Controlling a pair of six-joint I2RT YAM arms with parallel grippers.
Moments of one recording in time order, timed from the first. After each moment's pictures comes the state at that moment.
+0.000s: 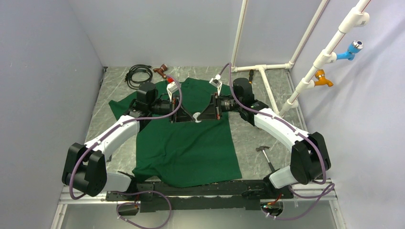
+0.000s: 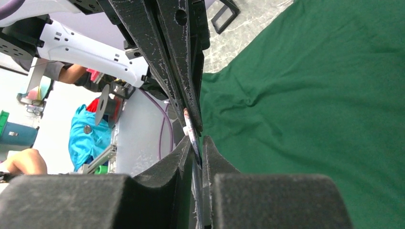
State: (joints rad) left arm -0.39 1.34 0.90 0.15 1.16 -0.36; right arm 0.50 1.45 1.03 0.05 -1.04 0.47
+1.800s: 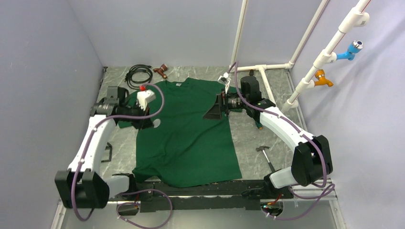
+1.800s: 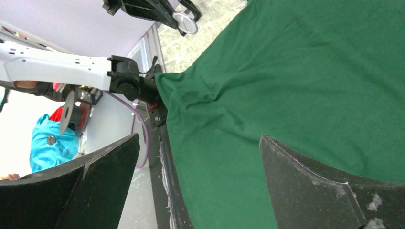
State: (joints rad) left arm -0.03 1.22 1.10 -0.93 0.74 0.47; right arm 0.41 1.42 1.05 -0.08 -1.00 0.32
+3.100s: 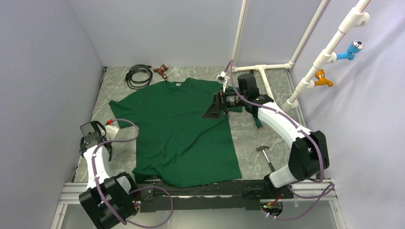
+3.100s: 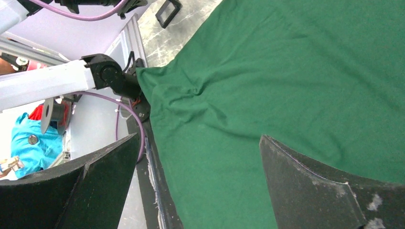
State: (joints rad) left arm 0.56 0.94 0.53 -0.58 -0.21 0.96; right arm 0.41 1.48 1.13 -0.23 -0.94 0.19
